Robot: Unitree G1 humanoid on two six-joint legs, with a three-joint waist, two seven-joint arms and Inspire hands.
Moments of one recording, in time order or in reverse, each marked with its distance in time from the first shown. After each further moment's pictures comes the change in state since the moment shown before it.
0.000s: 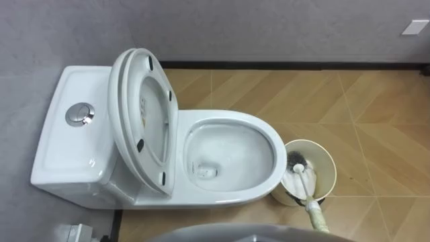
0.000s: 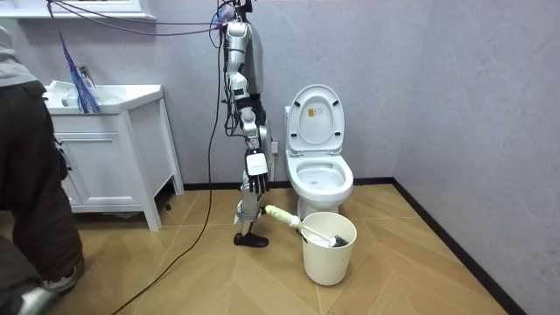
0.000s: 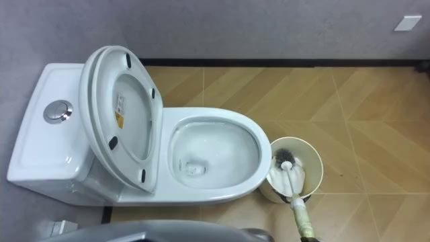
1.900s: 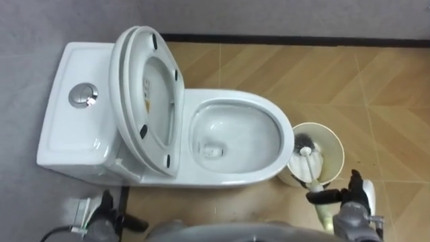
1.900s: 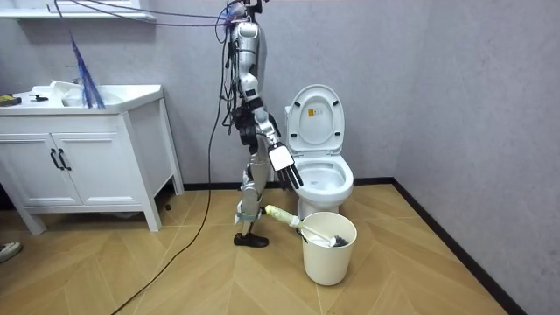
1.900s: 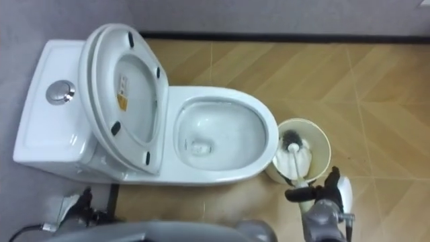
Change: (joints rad) left arm -0.132 0.007 -0.017 0.006 -0.185 -0.174 0.085; right arm -0.177 0.008 -0.057 -0.047 0.197 -0.198 -0.372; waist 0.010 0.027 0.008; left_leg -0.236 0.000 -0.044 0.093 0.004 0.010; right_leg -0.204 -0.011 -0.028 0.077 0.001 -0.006
